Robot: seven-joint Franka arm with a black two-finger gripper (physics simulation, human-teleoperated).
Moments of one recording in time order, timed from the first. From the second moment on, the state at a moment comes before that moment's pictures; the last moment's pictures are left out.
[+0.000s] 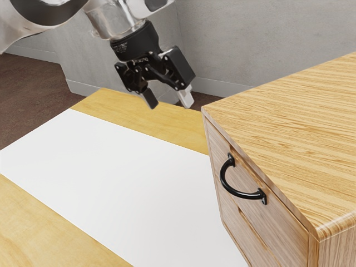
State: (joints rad) arm -0.13 0.04 0.02 -1.20 -0.22 1.41 -0.20
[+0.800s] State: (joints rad) arm -0.04 -0.24 -0.19 -1.65 -0.25 1.75 -0.60
